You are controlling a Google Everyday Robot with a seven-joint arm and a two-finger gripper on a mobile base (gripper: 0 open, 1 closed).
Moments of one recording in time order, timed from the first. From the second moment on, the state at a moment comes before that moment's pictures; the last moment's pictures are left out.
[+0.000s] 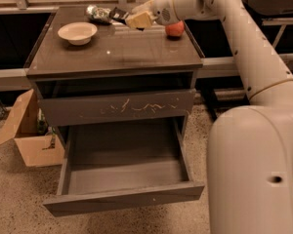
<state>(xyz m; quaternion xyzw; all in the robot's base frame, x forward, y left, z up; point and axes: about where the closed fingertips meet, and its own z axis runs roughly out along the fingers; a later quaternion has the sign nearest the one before) 0.799 0.015 0.957 -0.49 0.67 0.28 0.49</state>
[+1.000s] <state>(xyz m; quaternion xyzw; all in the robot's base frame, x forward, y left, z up) 0.732 -0.005 1.068 -0.43 0.63 0.27 0.59</state>
